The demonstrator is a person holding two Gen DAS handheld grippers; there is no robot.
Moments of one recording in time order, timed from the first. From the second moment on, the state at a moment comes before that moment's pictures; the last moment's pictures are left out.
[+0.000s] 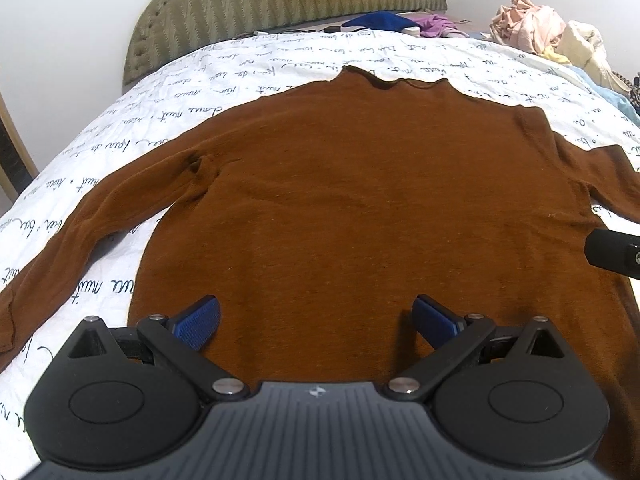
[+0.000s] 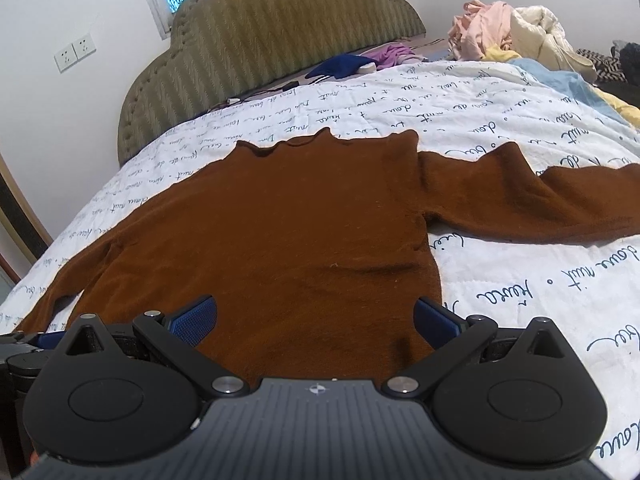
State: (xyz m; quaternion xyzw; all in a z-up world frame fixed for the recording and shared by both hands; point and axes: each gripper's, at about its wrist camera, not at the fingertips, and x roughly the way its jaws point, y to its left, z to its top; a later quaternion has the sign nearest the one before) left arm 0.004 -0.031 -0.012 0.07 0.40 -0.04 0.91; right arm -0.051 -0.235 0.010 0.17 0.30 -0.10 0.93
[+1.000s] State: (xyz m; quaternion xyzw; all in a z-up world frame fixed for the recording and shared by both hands) left arm 0.009 -0.047 -0.015 0.06 0.39 -0.07 0.92; right arm -0.082 -0.284 0.010 0.20 0.22 -0.09 0.95
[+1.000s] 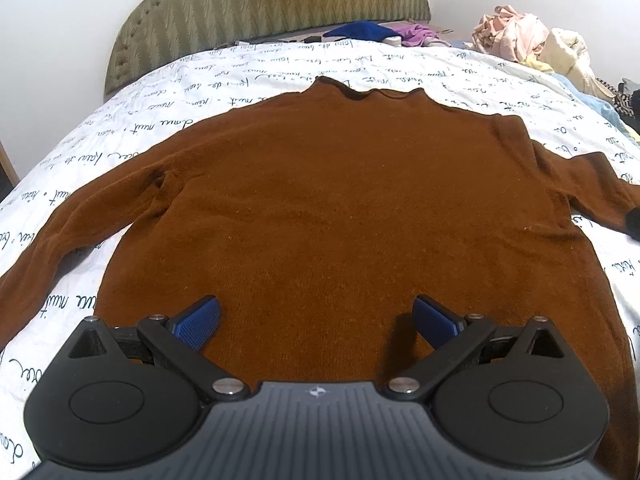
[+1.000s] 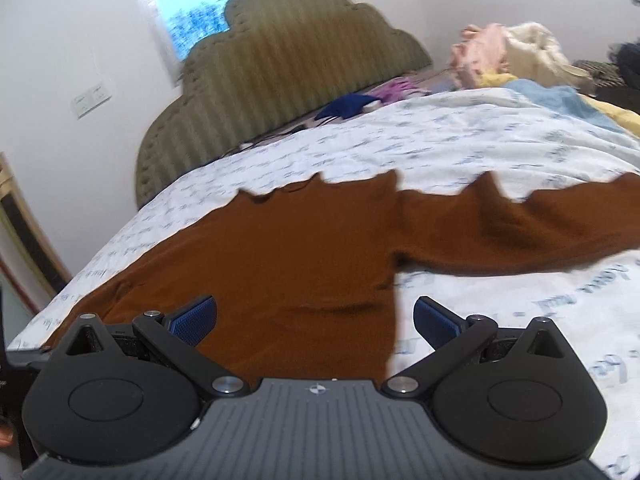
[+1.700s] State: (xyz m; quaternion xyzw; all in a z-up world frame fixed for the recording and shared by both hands) left arm 0.011 -0.059 -0.021 0.08 0.39 -0.07 0.91; right arm -0.209 -0.556 -0.057 0.53 0.01 -0.31 0.79
